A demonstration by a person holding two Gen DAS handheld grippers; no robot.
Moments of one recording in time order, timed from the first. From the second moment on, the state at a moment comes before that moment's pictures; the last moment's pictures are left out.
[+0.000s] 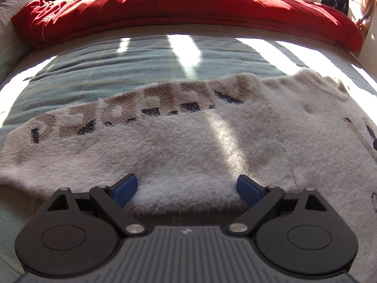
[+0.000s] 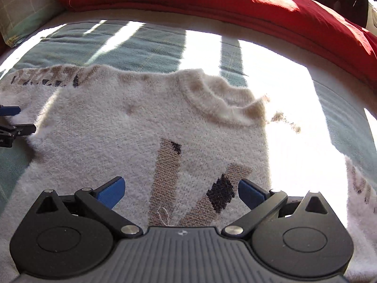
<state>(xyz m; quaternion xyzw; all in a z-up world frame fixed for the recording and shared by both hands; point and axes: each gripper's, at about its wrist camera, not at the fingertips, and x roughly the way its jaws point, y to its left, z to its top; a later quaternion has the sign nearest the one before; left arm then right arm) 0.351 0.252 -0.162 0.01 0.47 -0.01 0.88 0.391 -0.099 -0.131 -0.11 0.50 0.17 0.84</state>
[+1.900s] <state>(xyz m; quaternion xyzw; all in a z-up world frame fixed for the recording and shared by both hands) 0.443 0.412 -0.161 -0.23 0.44 0.05 0.87 0.374 -0.135 -0.174 -0.08 0.54 0.13 0.83</state>
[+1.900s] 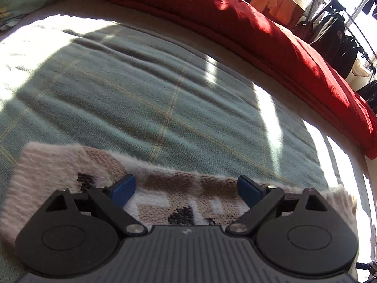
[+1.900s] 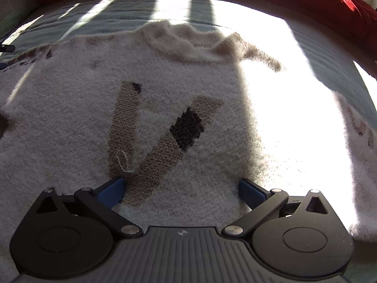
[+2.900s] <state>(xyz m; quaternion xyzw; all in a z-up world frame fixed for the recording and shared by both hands) 0.424 0.439 -0.164 -0.22 0.47 0.10 0.85 0.381 -0.128 -0.175 -0.10 0.57 0.12 0.81</state>
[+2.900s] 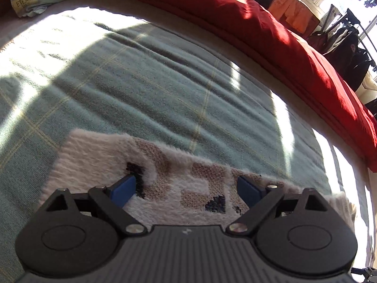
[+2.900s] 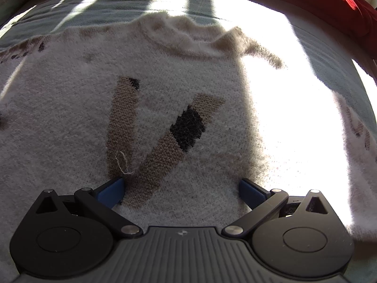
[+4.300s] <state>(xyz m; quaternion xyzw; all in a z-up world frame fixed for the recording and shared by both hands) 0.314 0.039 -0.168 0.03 0.51 -0.12 0.85 0.355 -0.186 -0.177 -0.03 0.53 0.11 0.84</state>
